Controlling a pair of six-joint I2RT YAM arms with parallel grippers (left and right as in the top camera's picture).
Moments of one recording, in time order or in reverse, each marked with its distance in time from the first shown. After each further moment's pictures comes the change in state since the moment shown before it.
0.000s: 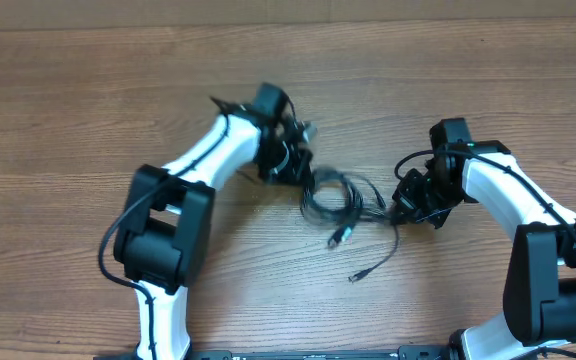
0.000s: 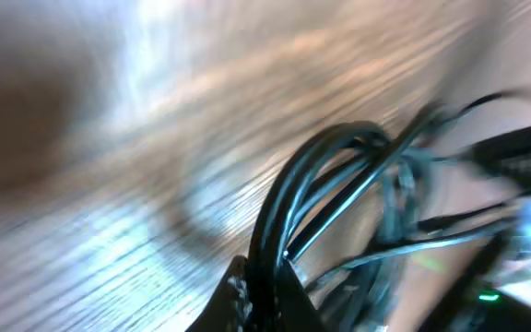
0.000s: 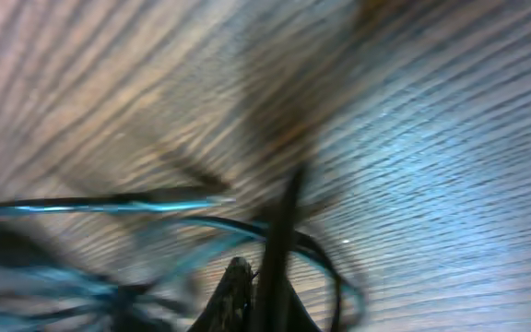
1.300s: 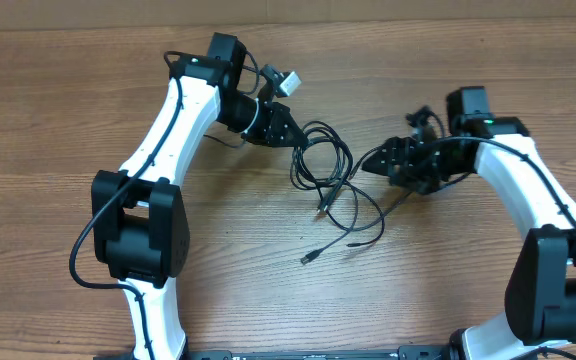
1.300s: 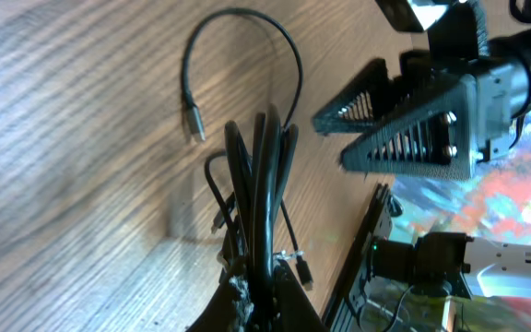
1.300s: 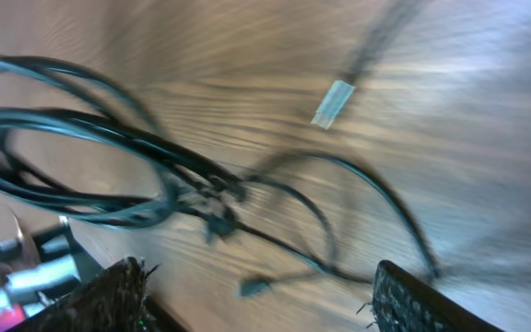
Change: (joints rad) left arm 0.120 0.000 0.275 -0.301 0.288 0.300; right arm -0.015 0.000 0.175 0.037 -0.371 -0.520
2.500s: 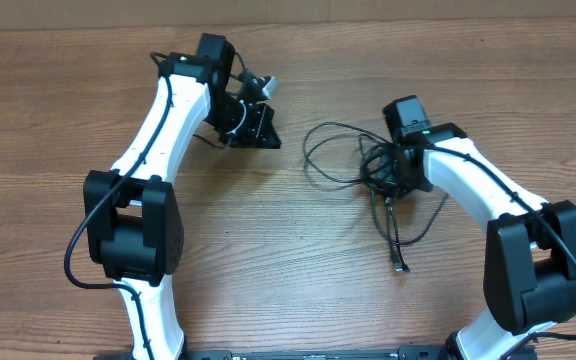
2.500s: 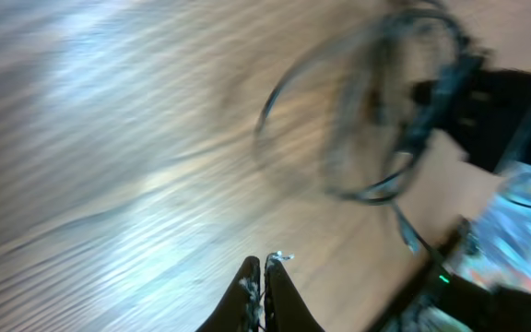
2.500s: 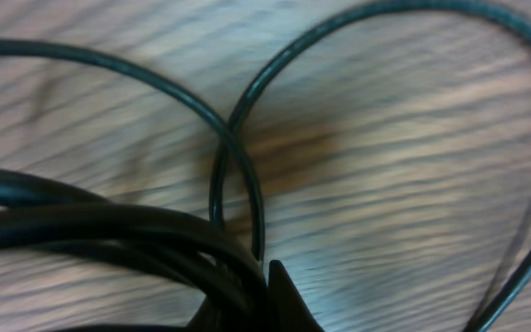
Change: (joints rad) left arm 0.062 0.000 0.000 -0.032 -0.303 -0.152; right arm 0.185 0.079 -0.032 0.094 0.846 0.378
